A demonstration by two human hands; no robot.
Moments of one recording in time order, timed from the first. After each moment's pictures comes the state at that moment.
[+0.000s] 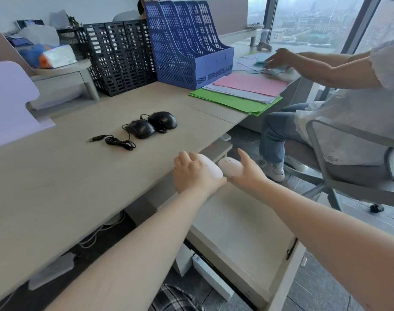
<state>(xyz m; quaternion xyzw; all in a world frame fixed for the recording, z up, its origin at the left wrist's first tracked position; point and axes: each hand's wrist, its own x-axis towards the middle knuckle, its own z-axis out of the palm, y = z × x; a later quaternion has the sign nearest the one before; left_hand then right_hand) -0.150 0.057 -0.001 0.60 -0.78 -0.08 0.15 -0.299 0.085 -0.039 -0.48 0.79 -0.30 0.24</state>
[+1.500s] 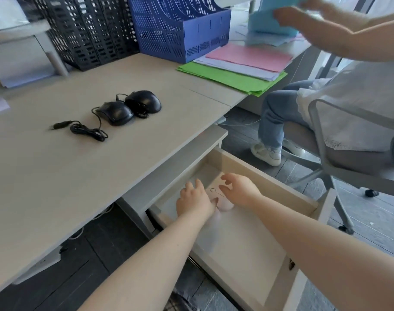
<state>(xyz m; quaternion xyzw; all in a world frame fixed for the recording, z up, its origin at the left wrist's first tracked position) -0.173 0.043 -0.108 0.59 -0.78 -0.22 -0.03 -0.309 0.071 -0.122 -0.52 0.81 -0.15 0.24</state>
